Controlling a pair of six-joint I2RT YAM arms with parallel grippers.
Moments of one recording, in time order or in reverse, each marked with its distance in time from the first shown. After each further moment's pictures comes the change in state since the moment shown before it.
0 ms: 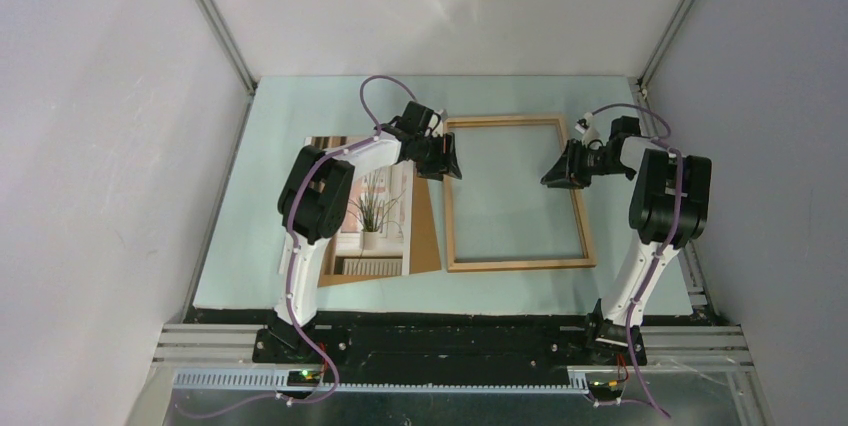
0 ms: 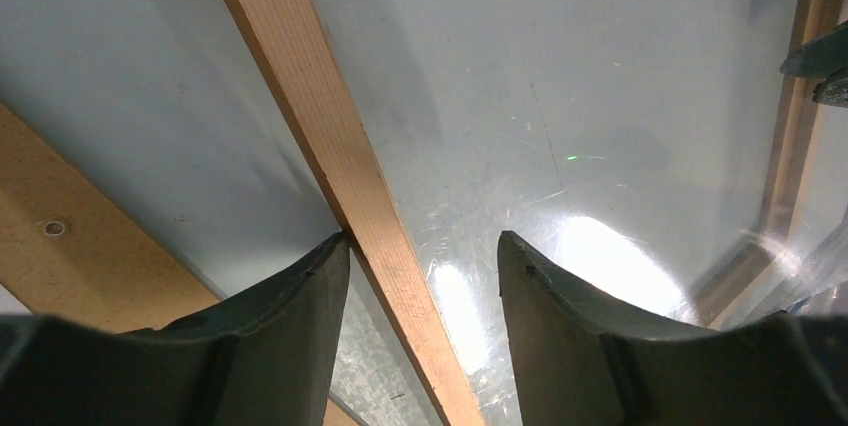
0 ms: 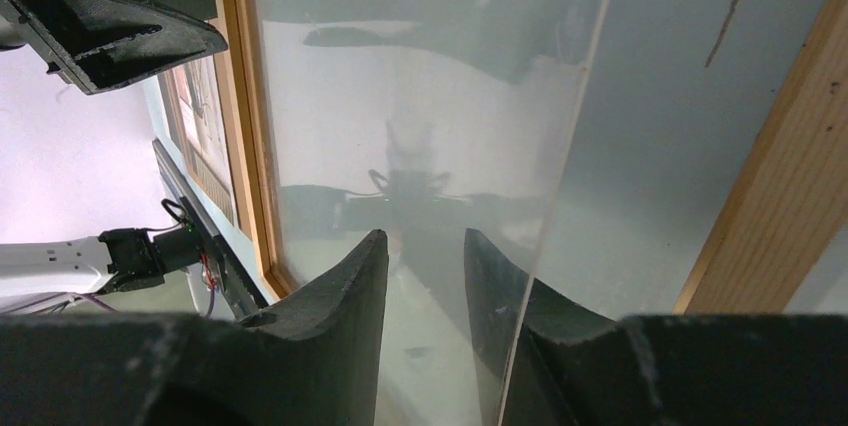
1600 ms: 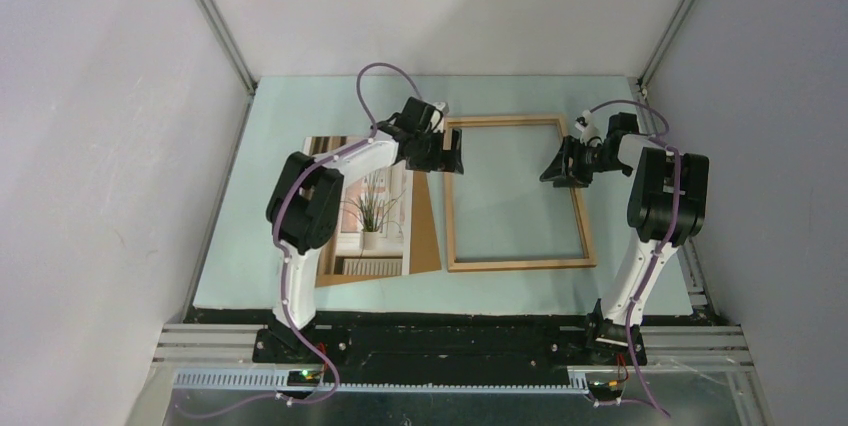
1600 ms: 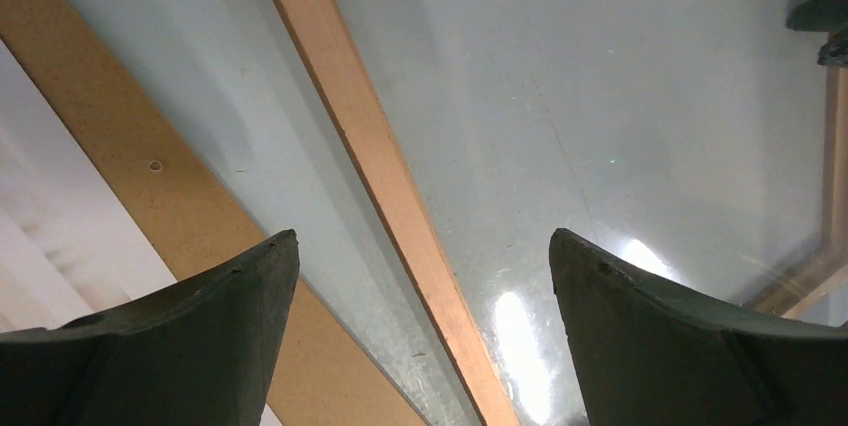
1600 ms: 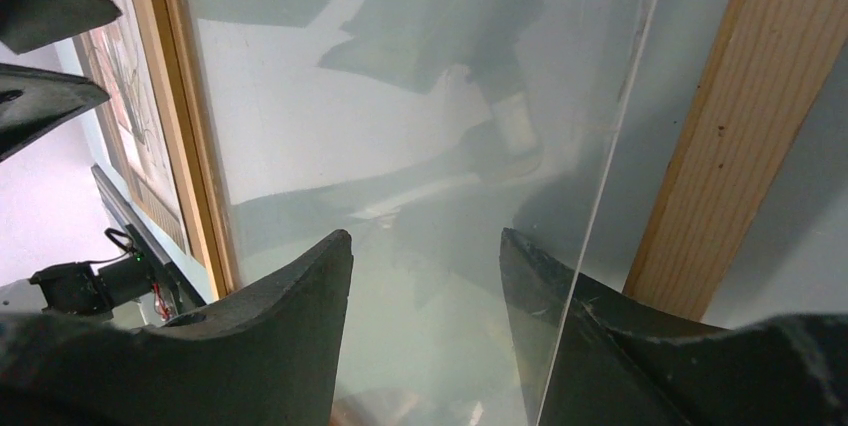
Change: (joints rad) left arm -0.026 -0.107 -0.040 -0.029 -0.146 0.080; right arm 0.006 0.022 0.028 0.021 0.103 0.005
